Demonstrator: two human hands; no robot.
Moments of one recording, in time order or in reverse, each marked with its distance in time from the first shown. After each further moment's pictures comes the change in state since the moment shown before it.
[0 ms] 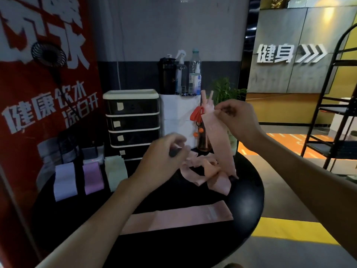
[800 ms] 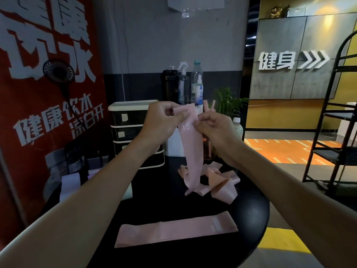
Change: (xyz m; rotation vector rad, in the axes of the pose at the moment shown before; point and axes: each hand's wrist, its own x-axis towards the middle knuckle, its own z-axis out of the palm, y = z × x) left_hand 0.077 0.040 -0.039 -0.356 0.170 -0.082; right_hand -0.014 -0.045 0.033 0.389 -0.165 0.190
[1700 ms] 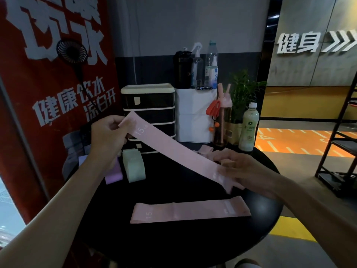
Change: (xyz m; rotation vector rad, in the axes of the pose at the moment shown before) left_hand -0.061 -0.064 -0.106 0.059 0.408 -0.241; right_hand -0.068 0.090 -0.029 0.248 -0.466 0.430
